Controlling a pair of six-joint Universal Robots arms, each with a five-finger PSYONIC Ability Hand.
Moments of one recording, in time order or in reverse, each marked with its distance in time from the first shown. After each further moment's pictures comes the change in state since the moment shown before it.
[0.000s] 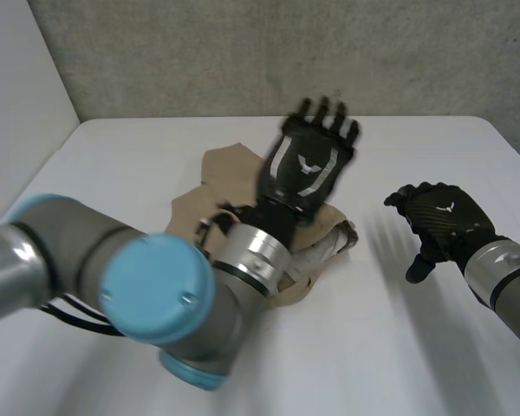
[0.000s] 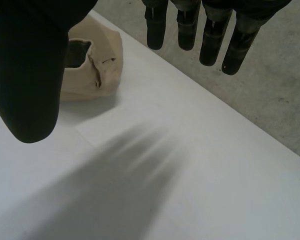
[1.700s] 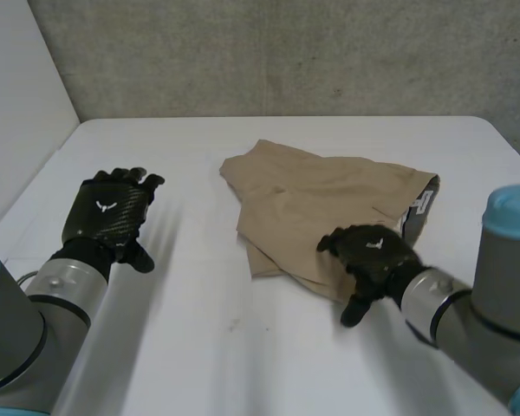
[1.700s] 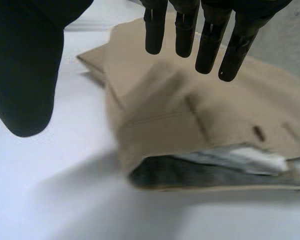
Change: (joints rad) left arm 0.447 0.464 -0.533 -0.322 -0.056 -0.351; right arm 0.248 0.106 -0.085 0.140 0.035 0.133; left_hand 0.000 0.000 0.000 0.000 0.000; right_hand 0.039 0.062 0.073 0.056 0.058
